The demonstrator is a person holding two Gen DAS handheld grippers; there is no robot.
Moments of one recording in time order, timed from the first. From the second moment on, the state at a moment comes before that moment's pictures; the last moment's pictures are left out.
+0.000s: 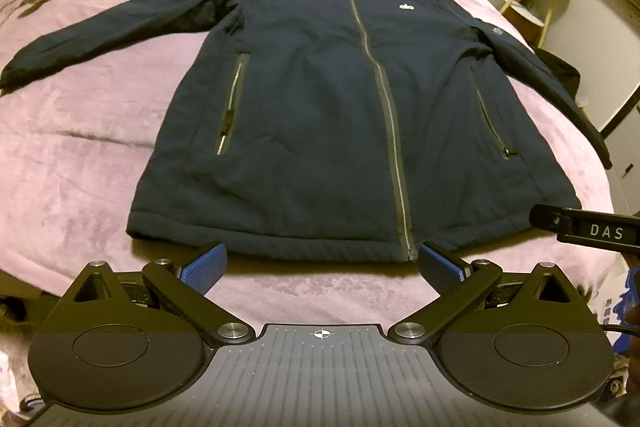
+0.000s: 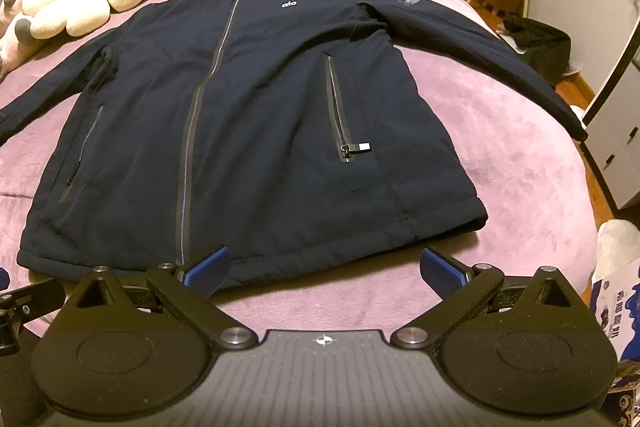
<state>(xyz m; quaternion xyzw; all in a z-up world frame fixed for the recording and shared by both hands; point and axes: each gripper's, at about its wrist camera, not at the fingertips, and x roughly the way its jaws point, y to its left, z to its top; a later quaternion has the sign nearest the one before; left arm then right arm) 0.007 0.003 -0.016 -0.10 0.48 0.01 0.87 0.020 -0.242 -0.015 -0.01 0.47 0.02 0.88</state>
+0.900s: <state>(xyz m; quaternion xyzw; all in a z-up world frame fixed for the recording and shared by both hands) 0.113 -0.004 -0.020 -0.08 0.45 -0.01 0.89 0.086 -0.364 -0.029 0.18 0.28 0.06 0.94</state>
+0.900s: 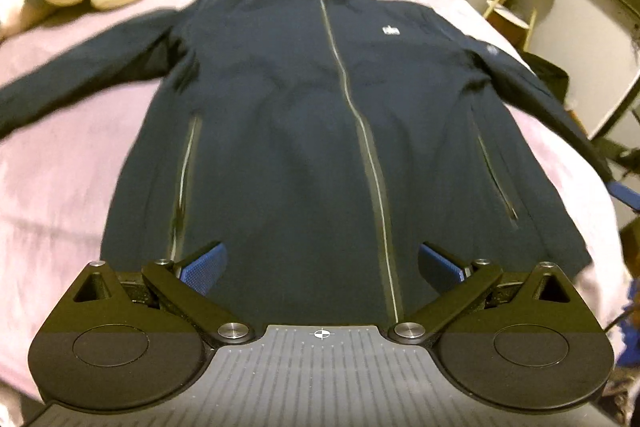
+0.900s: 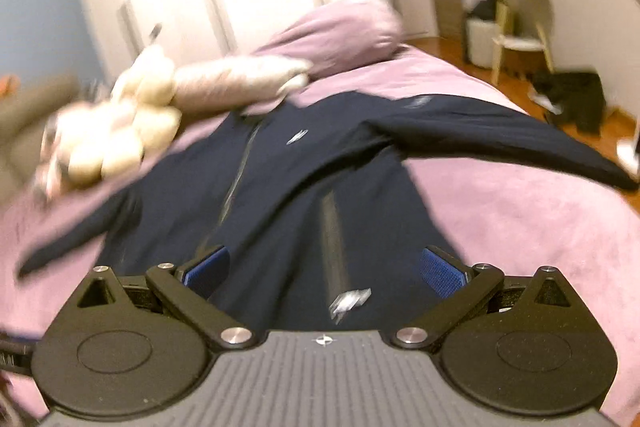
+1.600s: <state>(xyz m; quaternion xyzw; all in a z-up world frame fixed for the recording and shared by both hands) 0.263 -0.033 -0.097 -0.07 0.45 0.02 0.89 0.246 -0.629 -0.184 0.59 0.19 -0.20 0.76</state>
